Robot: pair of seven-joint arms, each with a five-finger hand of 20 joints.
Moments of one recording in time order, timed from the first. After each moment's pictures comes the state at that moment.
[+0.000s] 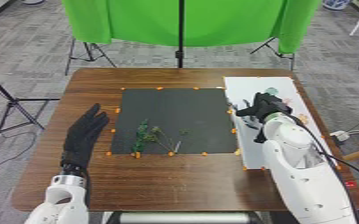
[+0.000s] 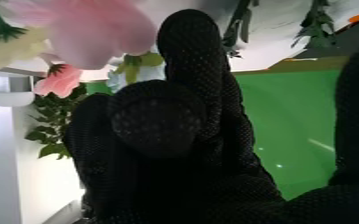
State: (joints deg) left arm 117.0 -66.8 -88.9 -111.1 51.0 8.2 14.8; right arm -84.2 -69.9 78.7 -96.5 -152.6 -20.2 22.8
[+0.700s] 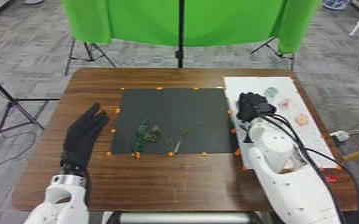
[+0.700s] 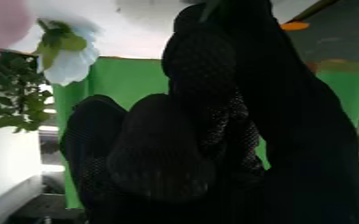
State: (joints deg) left arm 116.9 -67.1 -89.0 -111.1 51.0 8.1 14.8; right arm -84.4 -72.1 74.8 -93.6 -161.7 -12.2 17.8
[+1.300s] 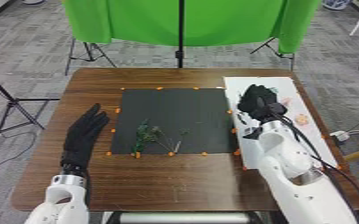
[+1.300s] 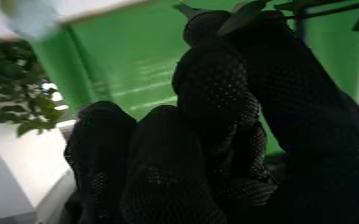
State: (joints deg) left arm 116.9 -67.2 -89.0 -111.1 51.0 8.0 14.6; right arm -89.9 -65.0 73.8 -104.0 -145.8 2.8 18.9
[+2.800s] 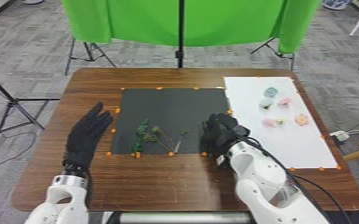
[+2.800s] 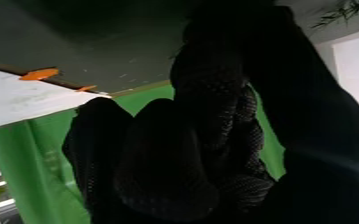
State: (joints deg) left arm 116.9 -67.1 -89.1 -110.6 51.2 4.6 15.0; right arm -93.7 -67.1 64.7 -107.9 -144.7 -10.2 19.7
